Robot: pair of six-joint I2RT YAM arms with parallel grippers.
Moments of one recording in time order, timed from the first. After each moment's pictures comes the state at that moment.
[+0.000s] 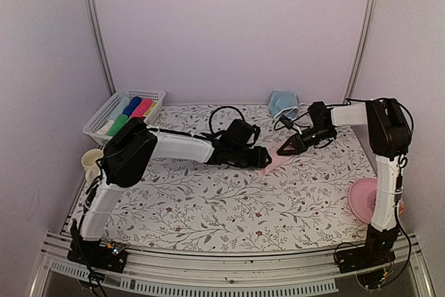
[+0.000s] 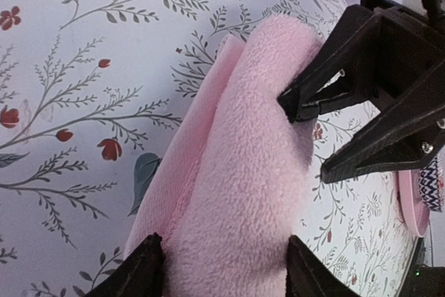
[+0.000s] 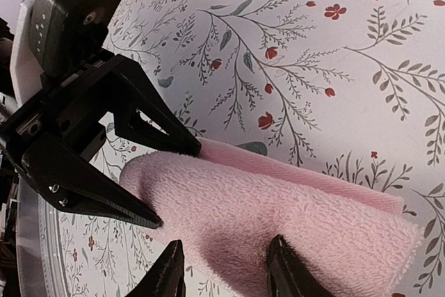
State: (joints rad) left arm -0.90 2.40 1.75 -0.02 0.11 -0.65; right arm 0.21 2.16 1.47 -0.60 -0.91 -0.49
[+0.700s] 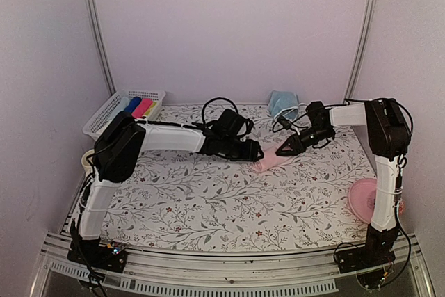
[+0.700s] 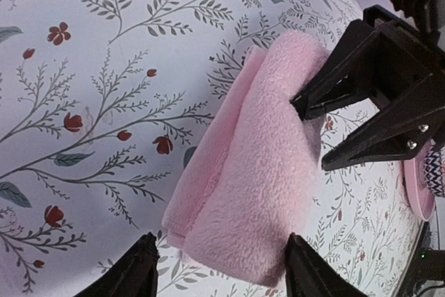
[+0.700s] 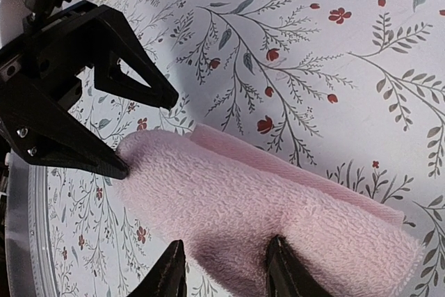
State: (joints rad) left arm -0.85 2.32 1.73 -0.15 0.15 -0.56; right arm 0.23 2.16 1.47 -0.58 -0.88 -0.51
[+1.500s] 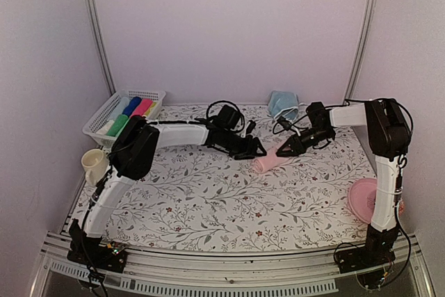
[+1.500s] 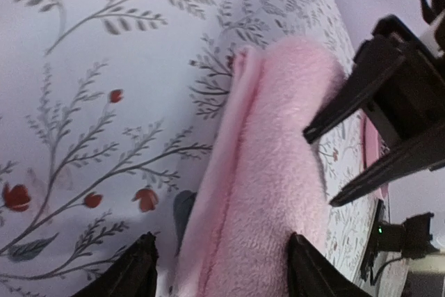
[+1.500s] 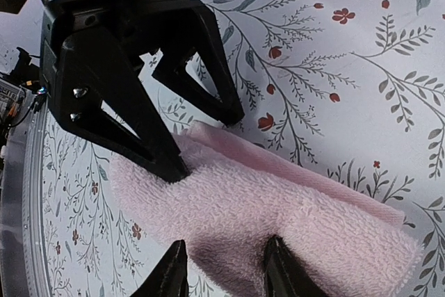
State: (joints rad) left arm -0.76 2.55 2.03 -0.25 0.50 -0.56; right arm 0.23 2.15 1.46 -0.57 -0.88 -0.54
